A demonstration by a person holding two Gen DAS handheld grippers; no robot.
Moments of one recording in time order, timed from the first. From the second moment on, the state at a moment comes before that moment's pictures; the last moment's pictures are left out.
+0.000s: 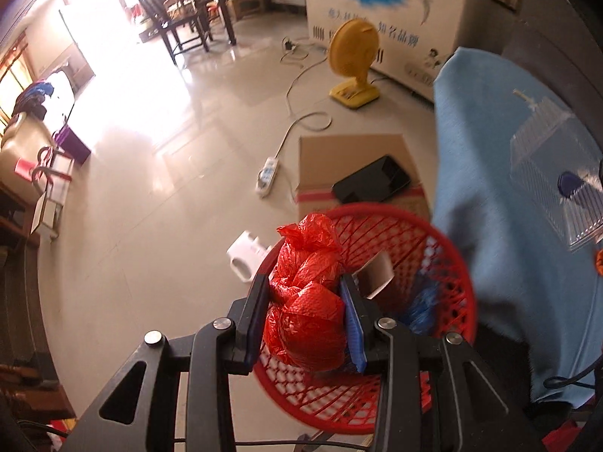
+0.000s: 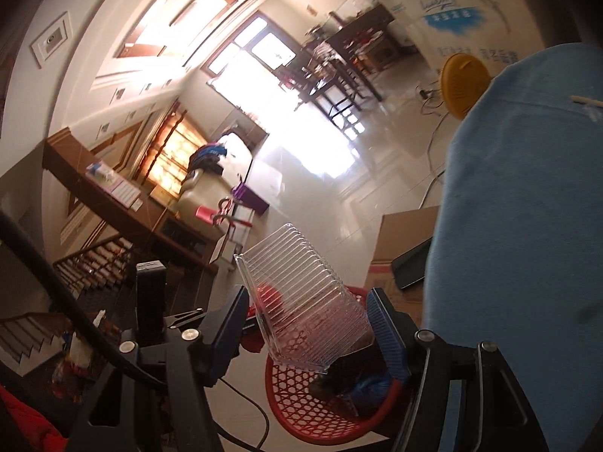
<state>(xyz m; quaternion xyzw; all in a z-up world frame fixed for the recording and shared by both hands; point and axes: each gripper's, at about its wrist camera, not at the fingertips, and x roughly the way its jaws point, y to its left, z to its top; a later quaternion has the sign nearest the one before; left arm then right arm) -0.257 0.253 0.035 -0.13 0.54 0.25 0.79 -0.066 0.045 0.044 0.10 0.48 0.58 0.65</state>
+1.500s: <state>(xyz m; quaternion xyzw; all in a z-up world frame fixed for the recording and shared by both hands) -0.266 0.265 0.017 -0.20 0.55 0.25 0.77 -0.081 0.090 0.007 0.08 0.54 0.58 0.61</state>
